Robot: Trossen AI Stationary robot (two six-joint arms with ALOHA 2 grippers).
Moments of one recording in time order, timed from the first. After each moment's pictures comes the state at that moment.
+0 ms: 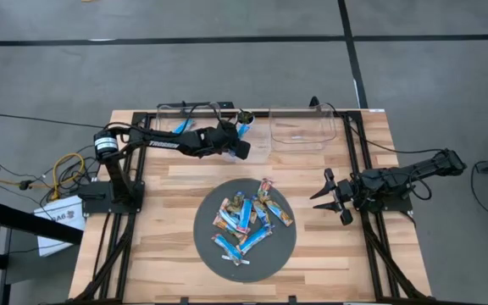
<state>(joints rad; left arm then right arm) 0.34 1.80 1.08 -0.04 -0.32 -0.62 0.28 0.18 0.01 0.01 0.00 0.00</state>
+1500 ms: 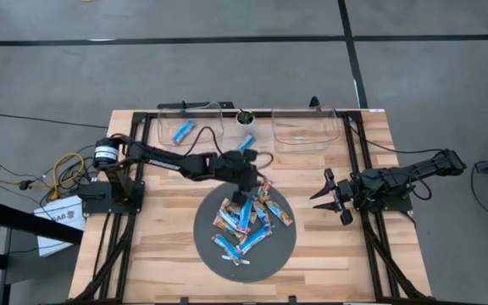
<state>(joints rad) 0.05 1.80 1.08 0.22 0.05 0.56 0.28 0.18 0.01 0.01 0.00 0.00</state>
